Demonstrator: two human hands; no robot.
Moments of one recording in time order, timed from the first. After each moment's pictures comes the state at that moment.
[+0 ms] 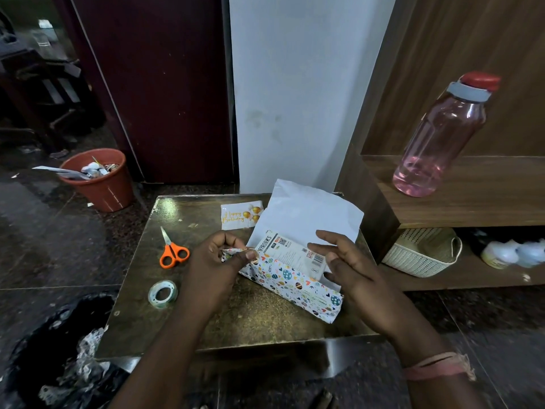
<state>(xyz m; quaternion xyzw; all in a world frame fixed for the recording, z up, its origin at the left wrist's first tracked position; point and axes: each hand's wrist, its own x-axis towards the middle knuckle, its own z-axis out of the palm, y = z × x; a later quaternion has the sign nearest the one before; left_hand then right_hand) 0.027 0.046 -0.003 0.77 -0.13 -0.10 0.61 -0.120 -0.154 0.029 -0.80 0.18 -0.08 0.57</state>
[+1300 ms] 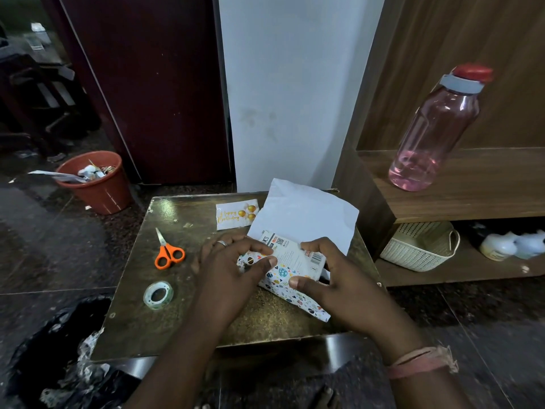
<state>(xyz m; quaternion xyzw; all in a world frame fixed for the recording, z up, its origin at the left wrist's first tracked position) 0.003 0.030 -0.003 0.86 -0.21 -0.02 0.47 -0.118 -0.145 0.026 -0.87 0.18 -0.03 0.47</state>
